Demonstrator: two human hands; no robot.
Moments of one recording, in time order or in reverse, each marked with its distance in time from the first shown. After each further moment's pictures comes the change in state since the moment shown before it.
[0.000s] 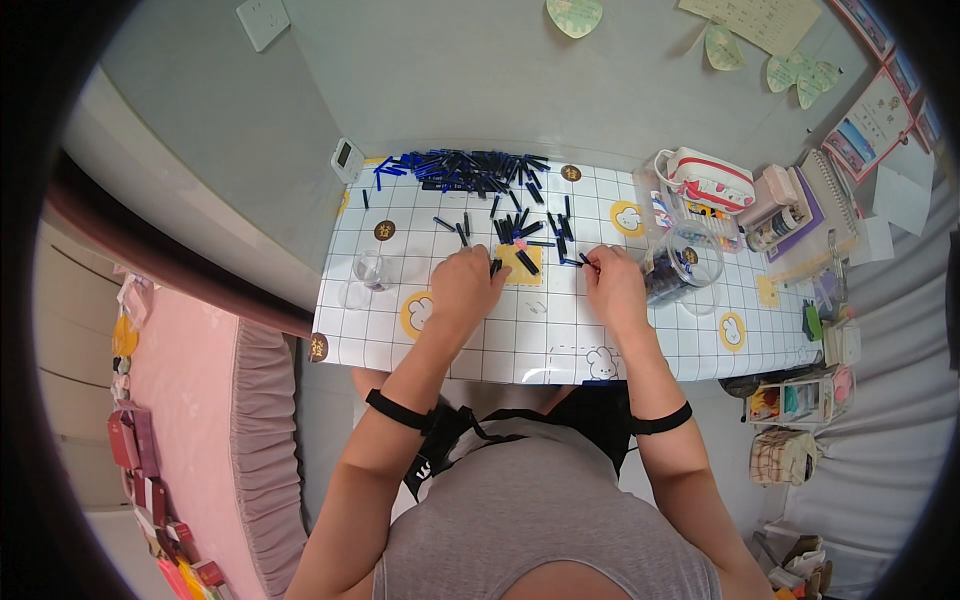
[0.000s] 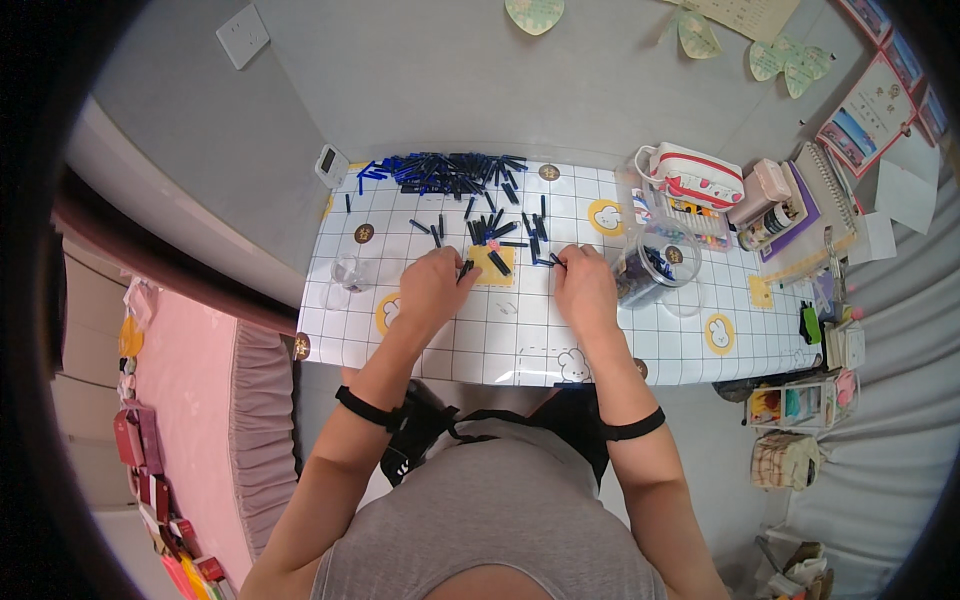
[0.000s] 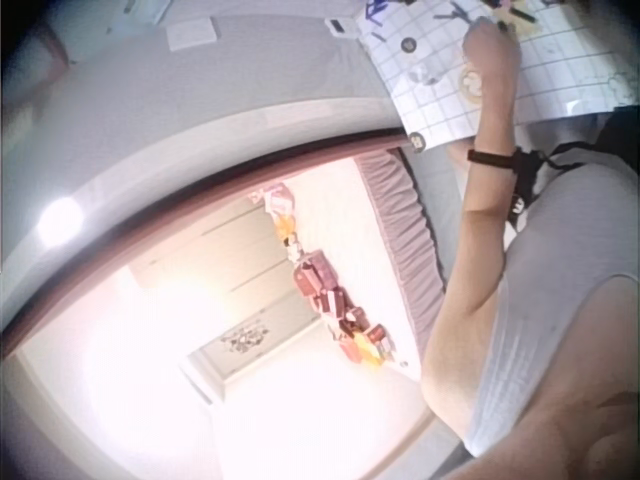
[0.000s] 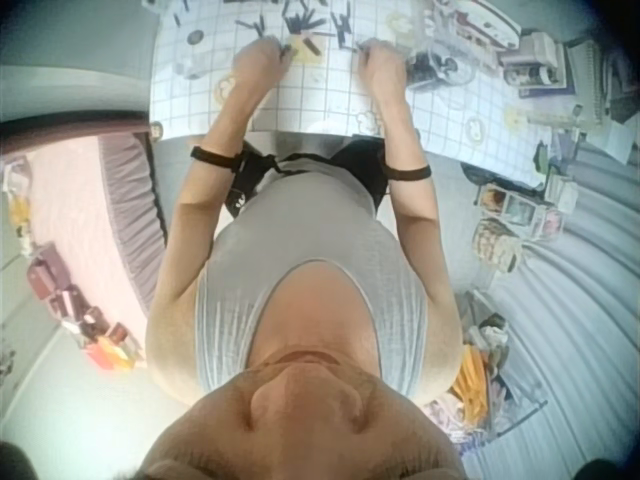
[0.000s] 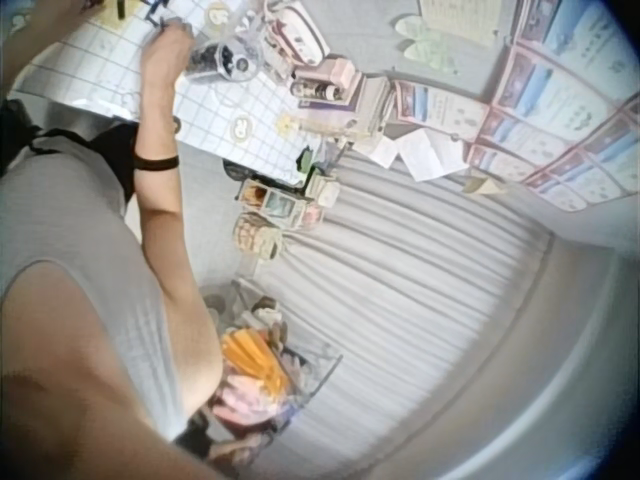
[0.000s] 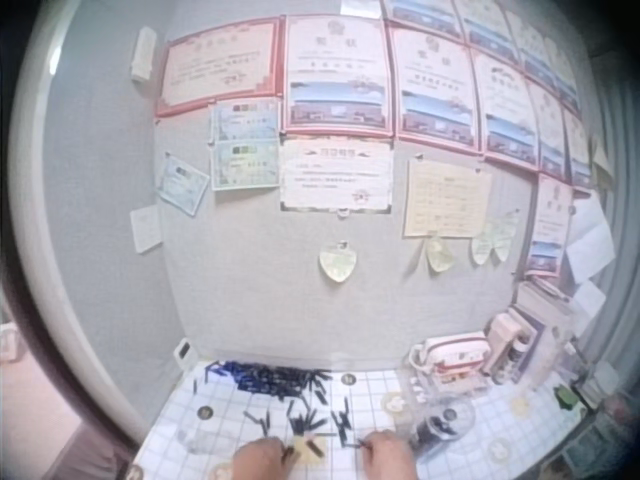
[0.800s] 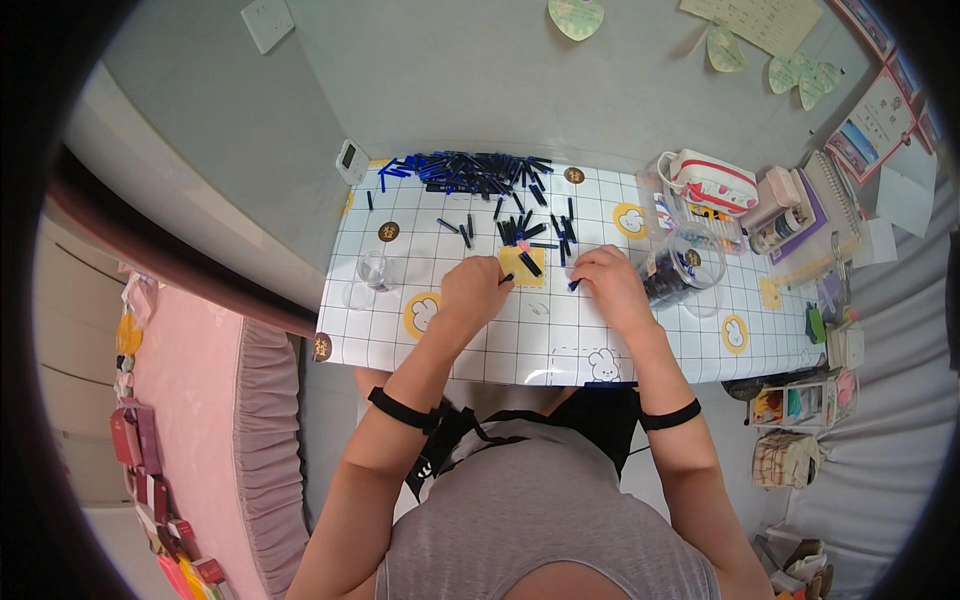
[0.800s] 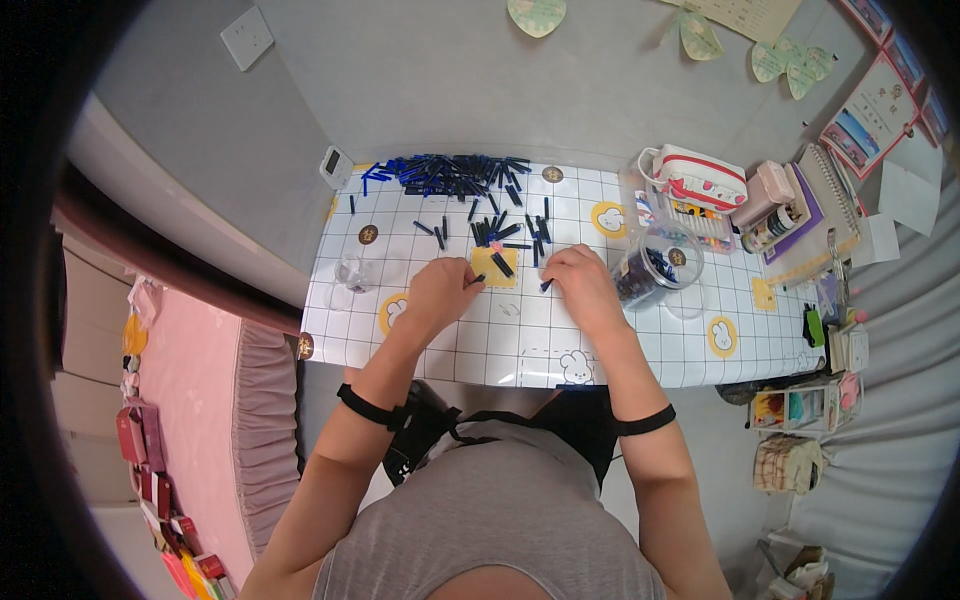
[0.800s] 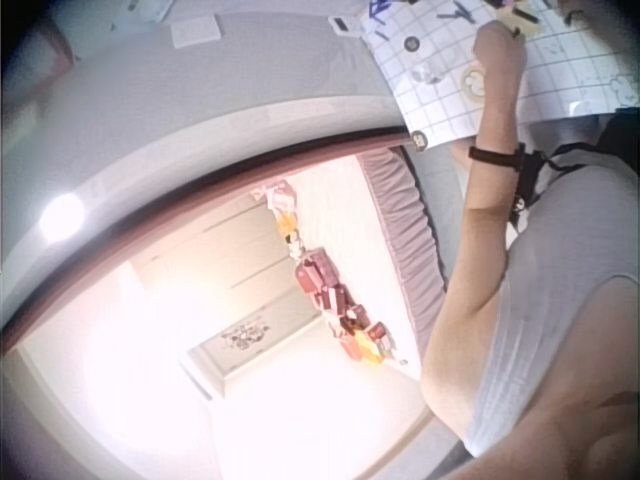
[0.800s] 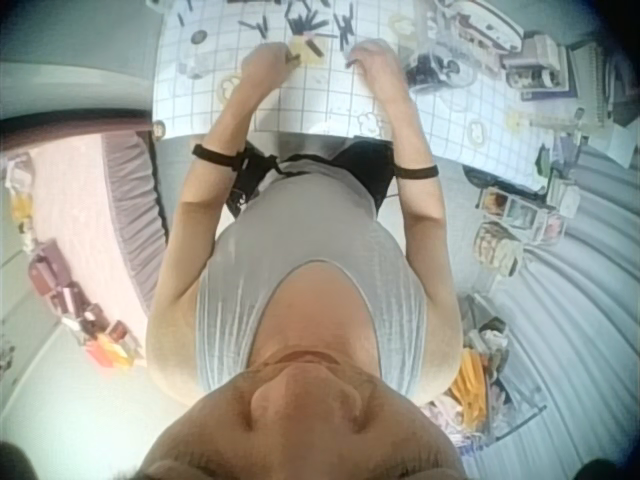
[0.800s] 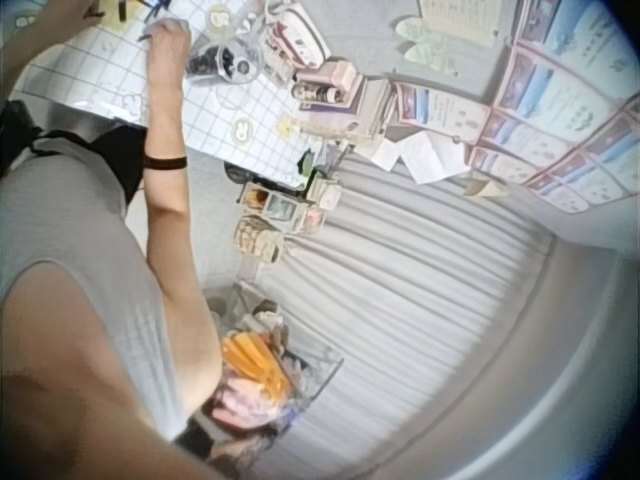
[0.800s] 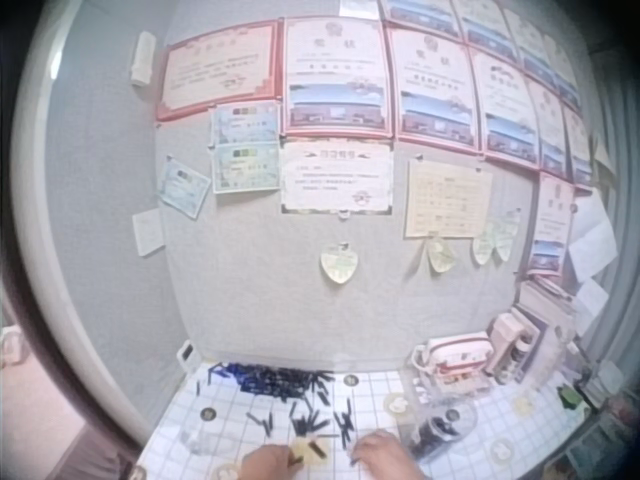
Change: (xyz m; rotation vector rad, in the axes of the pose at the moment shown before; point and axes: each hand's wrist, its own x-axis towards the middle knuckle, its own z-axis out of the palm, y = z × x) left_hand 0.003 0.012 -0.011 -0.027 -0.243 -0.070; right_hand 0.007 0.021 -0.001 -0.015 -0.123 -0.421
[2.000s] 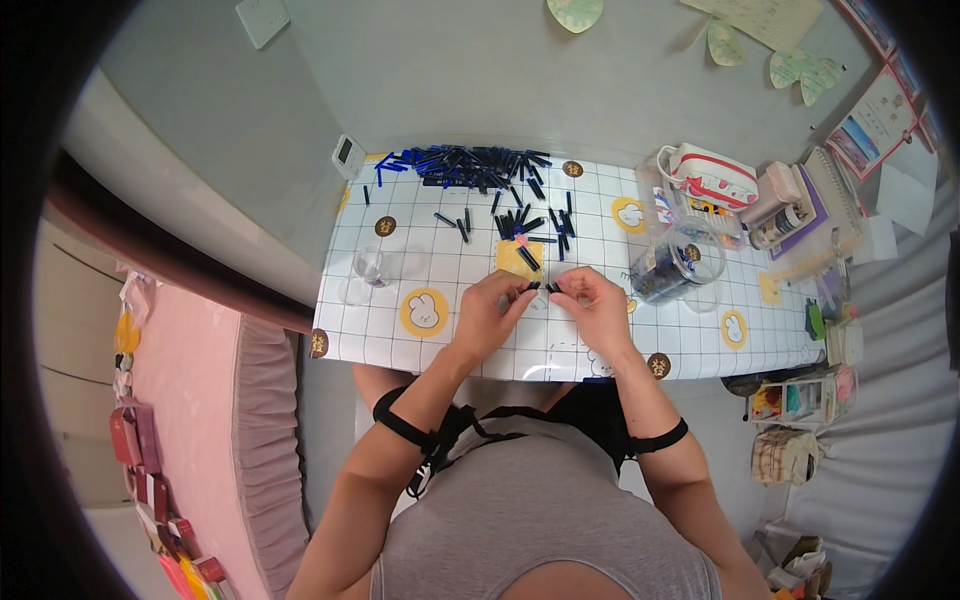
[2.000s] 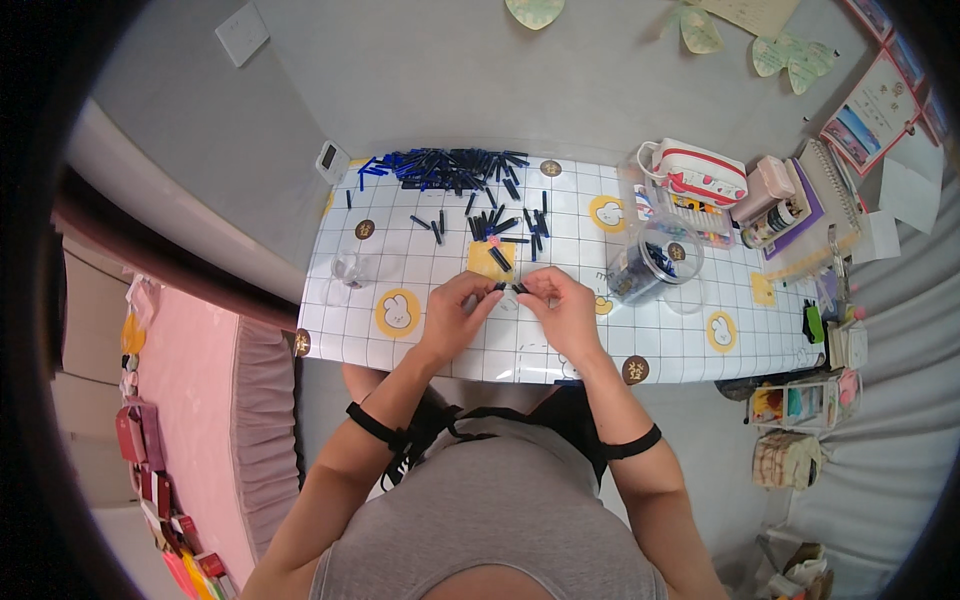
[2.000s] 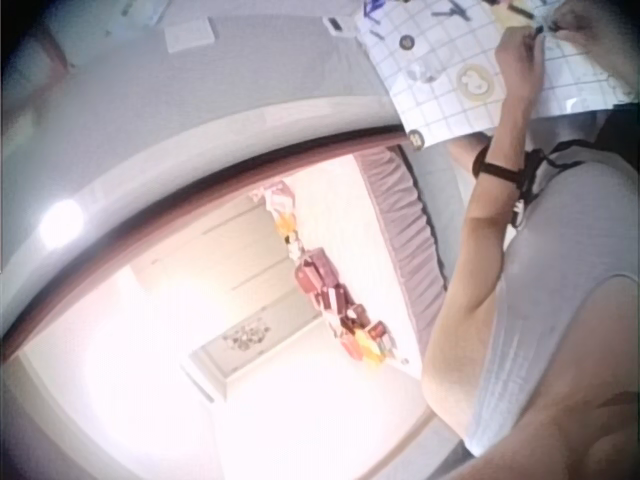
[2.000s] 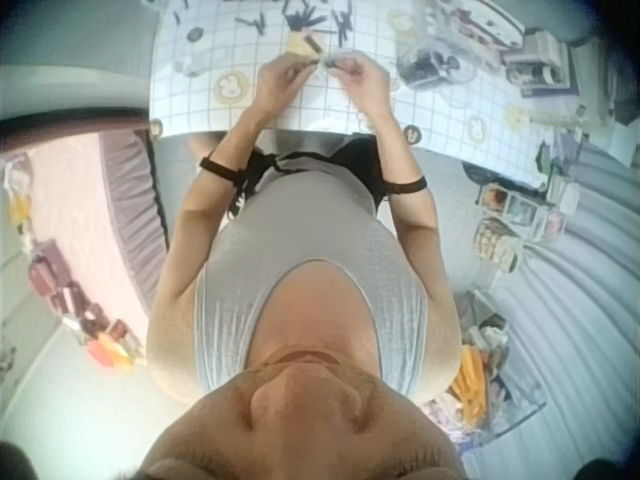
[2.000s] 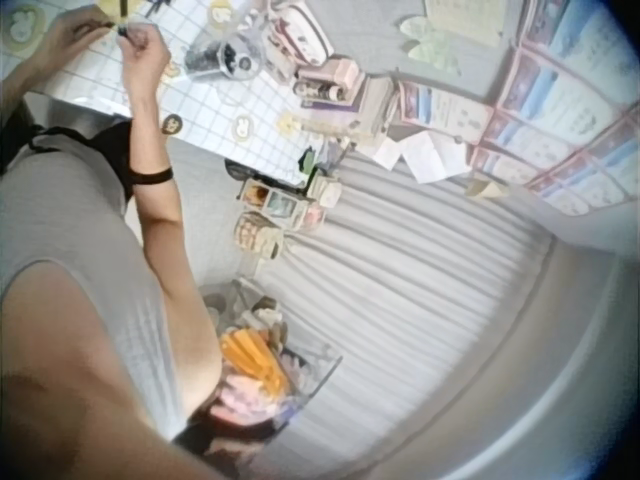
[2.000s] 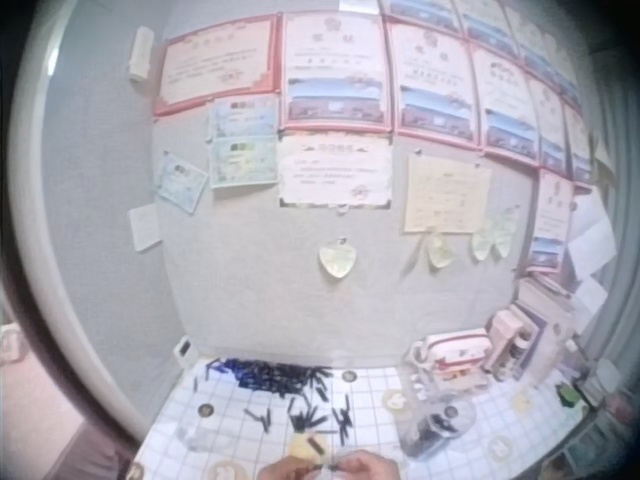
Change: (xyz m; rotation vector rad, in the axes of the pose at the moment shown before) left_hand -0.040 0.007 0.039 -0.709 0.336 0.333; right_hand -0.029 -0.047 0.029 0.639 0.105 0.493
